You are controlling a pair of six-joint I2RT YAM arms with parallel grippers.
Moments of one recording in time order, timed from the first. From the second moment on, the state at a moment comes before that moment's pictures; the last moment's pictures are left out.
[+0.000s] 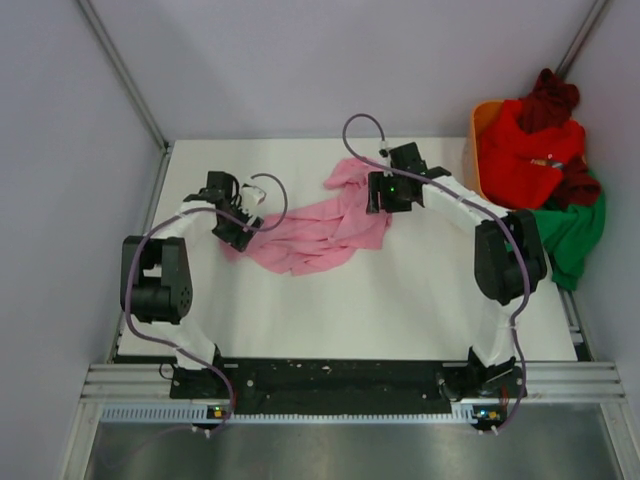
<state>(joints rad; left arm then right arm) -0.06 1.71 1.15 -0.57 0.06 0.54 0.40 1.90 1.47 -0.48 -0.16 0.27</state>
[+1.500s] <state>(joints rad) -0.45 1.76 1.08 -0.48 0.15 0.76 0.26 1.79 1.58 -0.46 -0.43 0.29</state>
